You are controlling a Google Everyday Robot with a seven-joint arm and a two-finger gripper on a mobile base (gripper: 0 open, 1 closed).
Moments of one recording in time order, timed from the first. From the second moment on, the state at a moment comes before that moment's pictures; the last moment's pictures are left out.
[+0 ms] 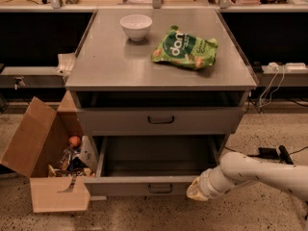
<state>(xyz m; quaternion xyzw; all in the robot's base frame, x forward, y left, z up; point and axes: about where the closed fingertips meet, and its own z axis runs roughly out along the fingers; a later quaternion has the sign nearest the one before) 0.464 -0.169 0.404 -0.62 0.74 0.17 0.19</state>
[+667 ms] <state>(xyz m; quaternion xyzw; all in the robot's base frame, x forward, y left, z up) 0.470 -0.177 0.399 -0.58 0.77 0.16 0.20</state>
